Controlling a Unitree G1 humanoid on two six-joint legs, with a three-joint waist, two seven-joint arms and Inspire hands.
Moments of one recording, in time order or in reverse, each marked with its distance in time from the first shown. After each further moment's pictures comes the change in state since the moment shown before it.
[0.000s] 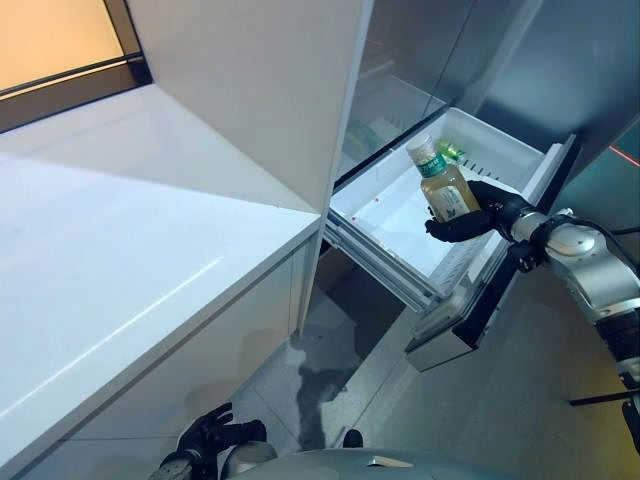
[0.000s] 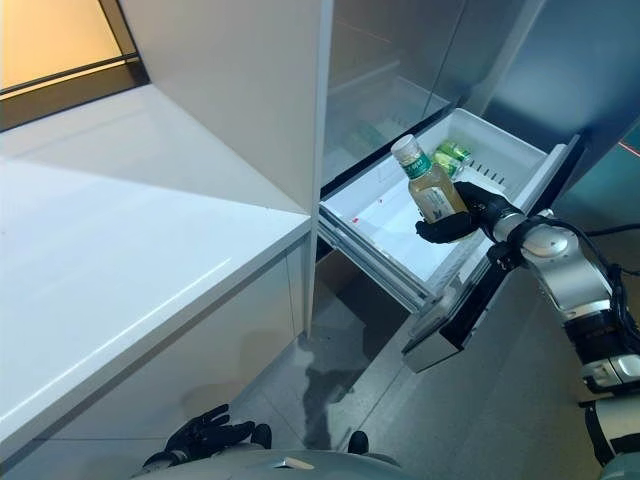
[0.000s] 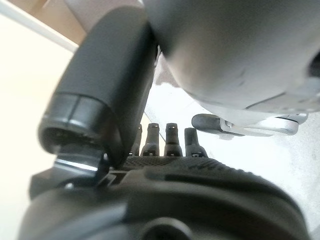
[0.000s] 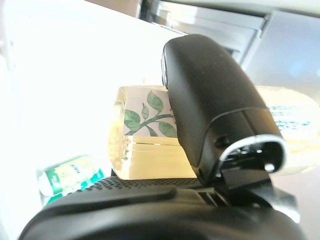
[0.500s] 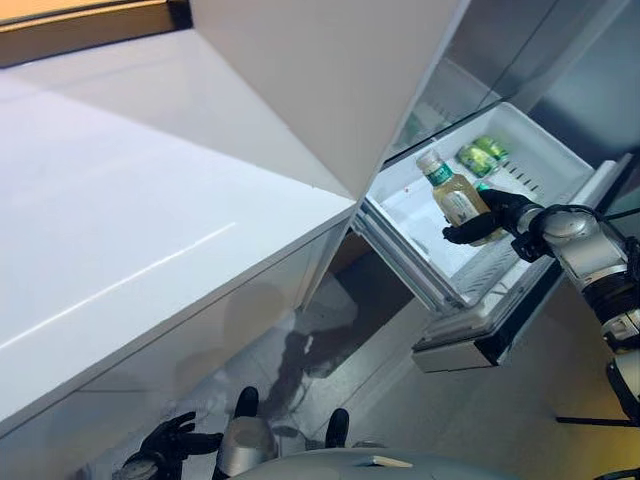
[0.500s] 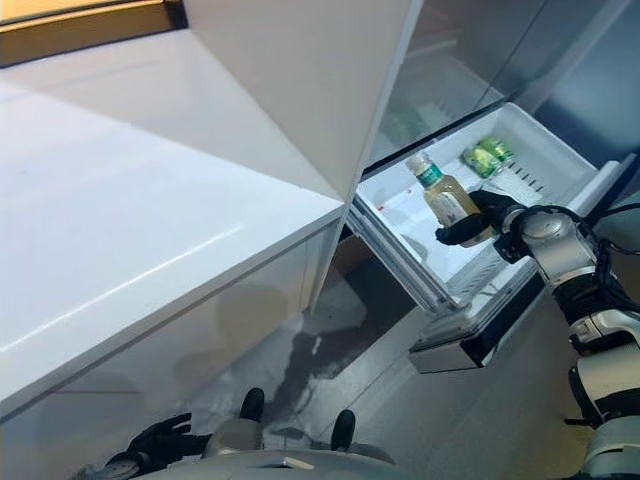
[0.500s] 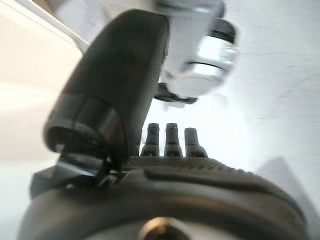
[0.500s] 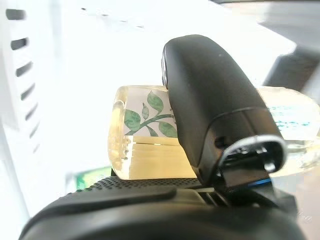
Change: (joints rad) left arm 0.008 0.132 -0.005 0.008 0.040 0.068 0.010; right arm -0.201 0.017 0.161 0.379 -0.052 0.067 0.024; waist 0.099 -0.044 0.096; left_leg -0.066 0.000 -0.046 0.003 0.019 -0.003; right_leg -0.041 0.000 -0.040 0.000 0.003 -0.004
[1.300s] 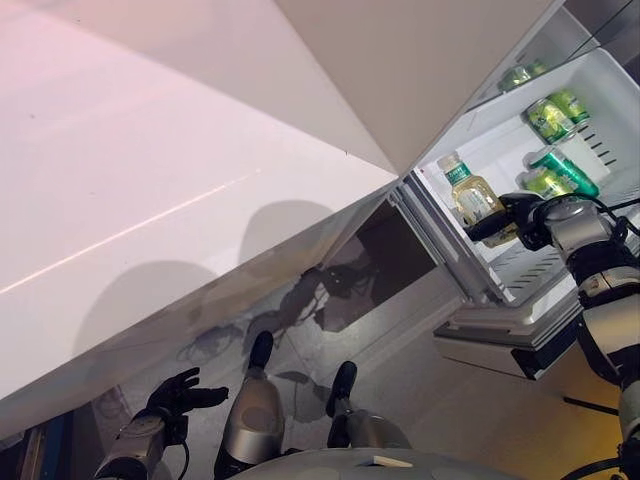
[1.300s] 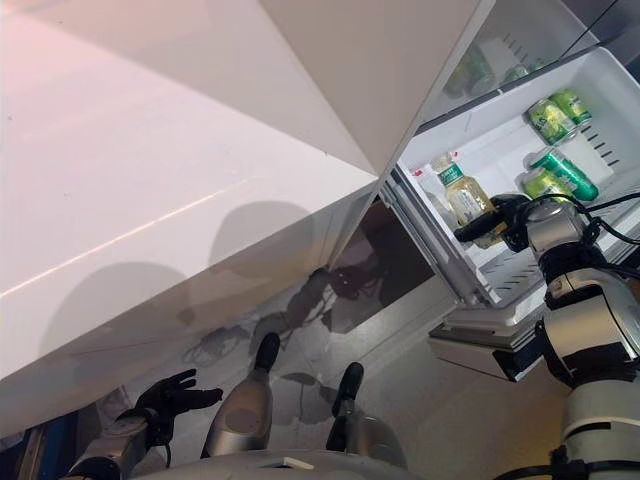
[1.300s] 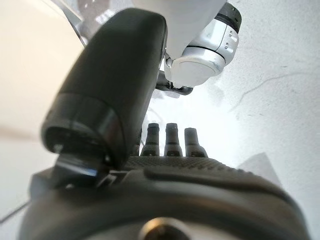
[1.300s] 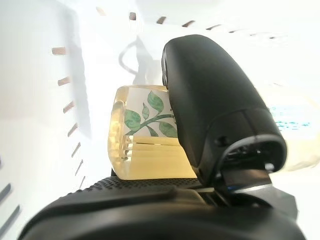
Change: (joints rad) left arm -0.124 0.018 -0.018 -0.049 -0.079 0.044 0.041; right arm -0.230 0.122 0.037 0.414 -0.129 0.013 0.053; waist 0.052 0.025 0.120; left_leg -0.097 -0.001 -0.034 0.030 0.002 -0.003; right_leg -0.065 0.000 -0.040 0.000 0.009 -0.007
